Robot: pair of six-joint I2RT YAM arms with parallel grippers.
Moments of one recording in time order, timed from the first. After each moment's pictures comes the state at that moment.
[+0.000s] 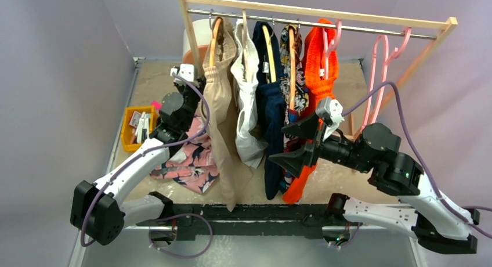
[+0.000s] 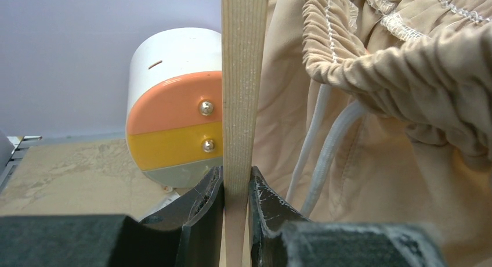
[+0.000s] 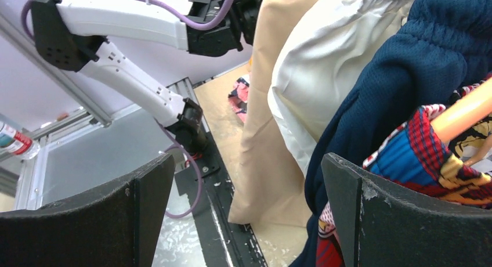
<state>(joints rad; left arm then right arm) -0.48 1.15 0.84 0.45 -0.31 -0.04 1.06 0.75 1.24 -0.54 -0.06 0.23</state>
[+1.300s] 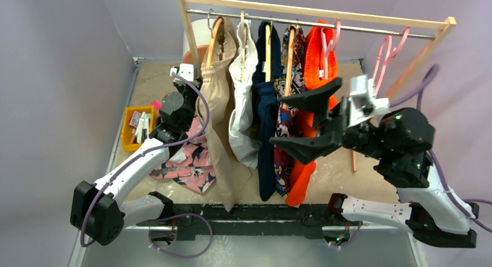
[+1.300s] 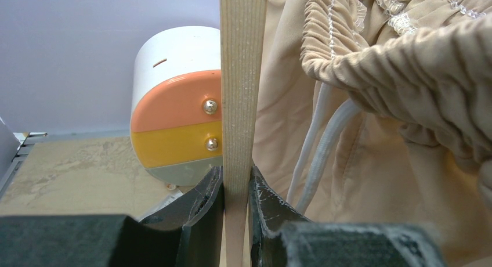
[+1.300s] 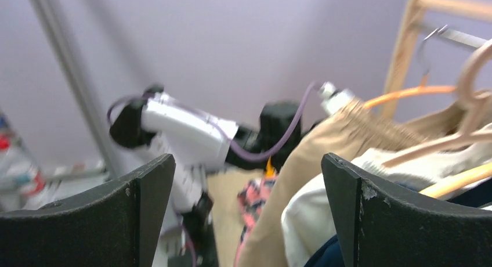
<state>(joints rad) -0.48 1.15 0.84 0.43 -0.33 -0.04 1.06 0.89 1.49 -0.36 -0.24 0.11</state>
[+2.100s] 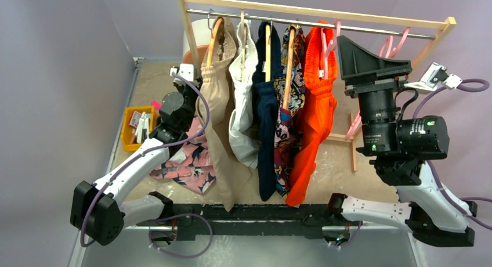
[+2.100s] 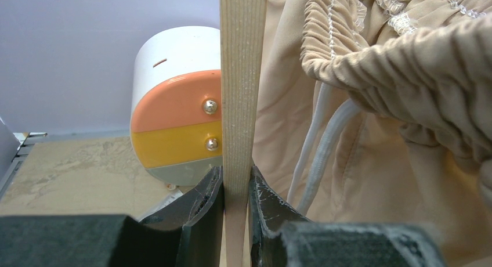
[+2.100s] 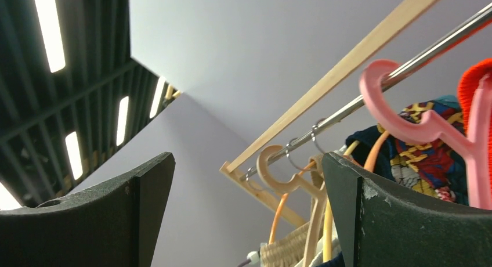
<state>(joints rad) -0.48 1.15 0.84 0.43 -0.33 -0.04 1.06 0.89 1.45 0.16 0.79 0.51</state>
